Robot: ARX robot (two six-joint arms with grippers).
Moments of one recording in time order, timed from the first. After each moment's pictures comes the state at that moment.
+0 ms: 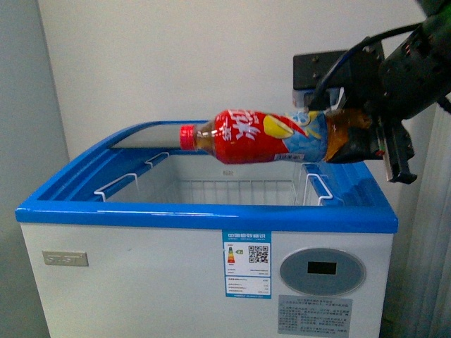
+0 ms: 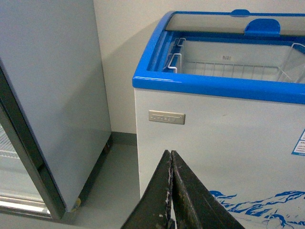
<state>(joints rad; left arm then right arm) 0.00 0.63 0.08 0.54 0.00 0.00 0.18 1.72 1.55 -0.40 -0.10 -1.30</state>
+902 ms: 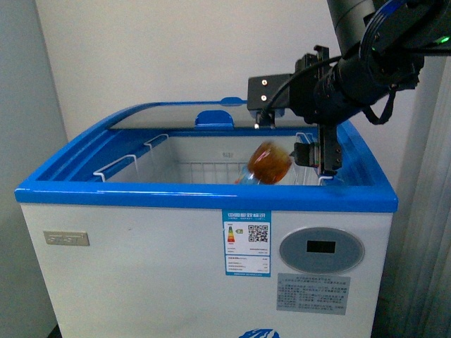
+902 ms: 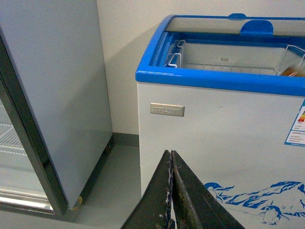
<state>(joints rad) 0.00 0.27 0.01 0.27 0.00 0.00 0.24 1.99 1.70 -0.11 0.02 -1.33</state>
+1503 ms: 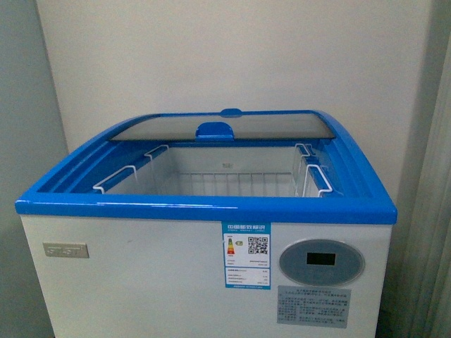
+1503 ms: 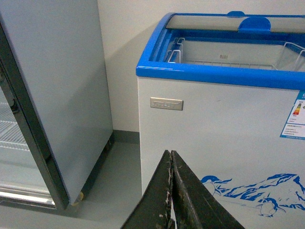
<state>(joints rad) 0.00 0.01 0.01 0.00 0.00 0.00 -0.02 0.93 1.06 -0.64 -0.02 -0.09</state>
